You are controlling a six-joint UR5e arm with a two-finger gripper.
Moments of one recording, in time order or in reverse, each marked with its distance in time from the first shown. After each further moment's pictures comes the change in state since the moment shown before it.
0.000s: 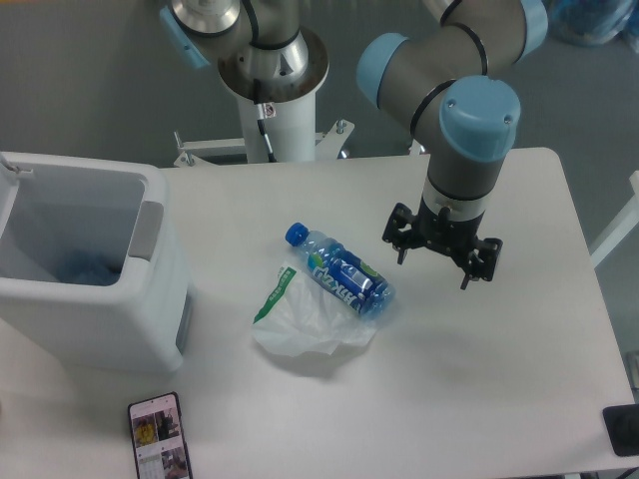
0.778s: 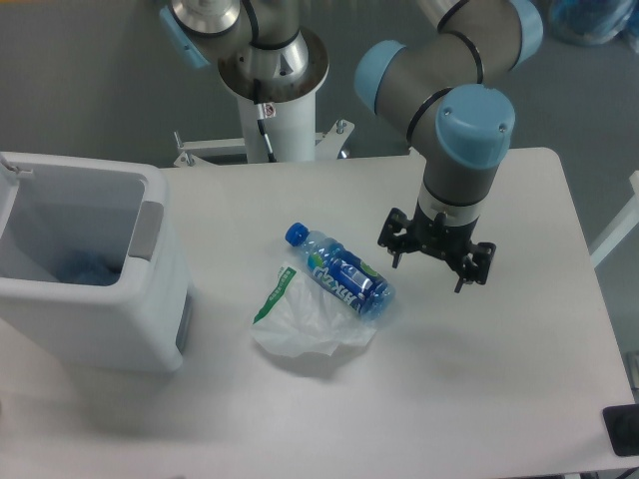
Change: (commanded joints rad) arm -0.014 -0.023 -0.095 0.145 -0.051 -0.121
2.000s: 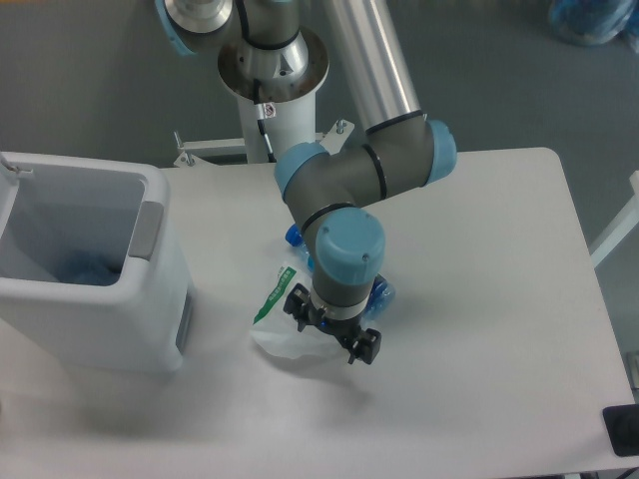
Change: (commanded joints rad) arm -0.249 -0.175 0.029 0.036 0.026 0.006
